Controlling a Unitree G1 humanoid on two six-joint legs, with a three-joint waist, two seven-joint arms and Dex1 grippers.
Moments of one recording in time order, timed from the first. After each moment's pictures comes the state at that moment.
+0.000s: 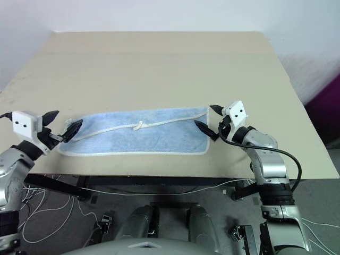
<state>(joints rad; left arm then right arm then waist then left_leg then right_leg) -0.06 0.64 0.41 -0.05 -0.41 0.21 -0.63 -0.33 -0.48 -0.07 0.09 0.31 0.17 0.78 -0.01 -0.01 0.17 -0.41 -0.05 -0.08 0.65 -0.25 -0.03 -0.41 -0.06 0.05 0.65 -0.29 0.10</state>
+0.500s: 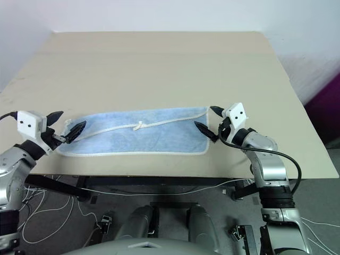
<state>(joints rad) -0.05 0.66 0.39 -0.07 -0.38 0.21 -0.64 -0.32 -0.48 -0.07 0.08 0.31 0.17 0.78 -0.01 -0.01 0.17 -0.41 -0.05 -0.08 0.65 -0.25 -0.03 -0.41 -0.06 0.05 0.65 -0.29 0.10</state>
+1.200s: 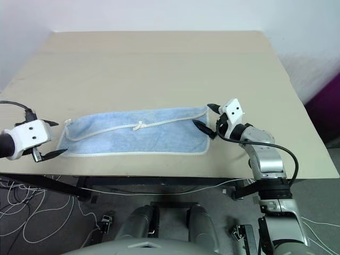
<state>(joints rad) 0.04 1.22 0.23 -0.07 -0.05 0.10 -1.00 -0.40 -0.50 -0.05 0.16 0.29 0.16 0.82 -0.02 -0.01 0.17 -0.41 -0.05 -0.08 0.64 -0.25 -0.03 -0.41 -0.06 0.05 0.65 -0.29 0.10</state>
